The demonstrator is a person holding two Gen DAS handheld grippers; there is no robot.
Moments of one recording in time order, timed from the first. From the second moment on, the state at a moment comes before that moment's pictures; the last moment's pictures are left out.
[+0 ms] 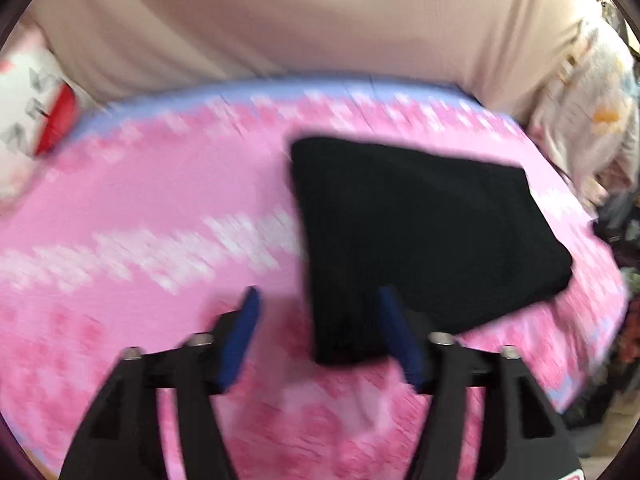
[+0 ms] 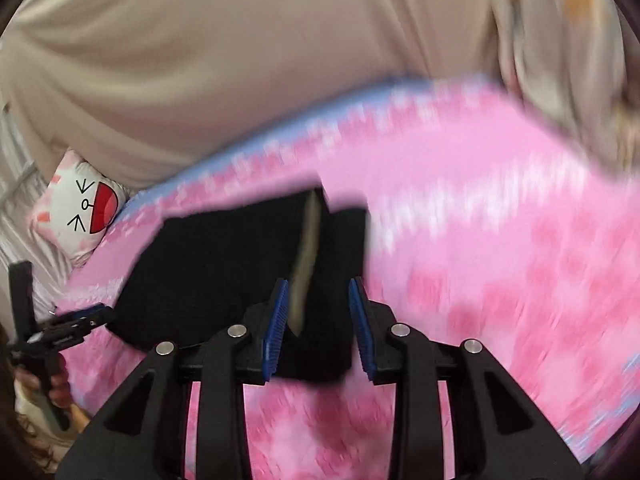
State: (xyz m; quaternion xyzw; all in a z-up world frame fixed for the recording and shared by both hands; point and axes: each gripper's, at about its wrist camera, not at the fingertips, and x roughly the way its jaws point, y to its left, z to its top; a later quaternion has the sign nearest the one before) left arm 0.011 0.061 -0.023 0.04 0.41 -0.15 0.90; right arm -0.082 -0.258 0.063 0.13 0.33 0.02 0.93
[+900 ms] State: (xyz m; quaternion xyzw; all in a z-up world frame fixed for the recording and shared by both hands) left arm 0.039 0.106 -0.040 0.08 0.37 0.06 0.92; right arm 0.142 -0.052 -0.011 0.06 0.45 0.17 0.87
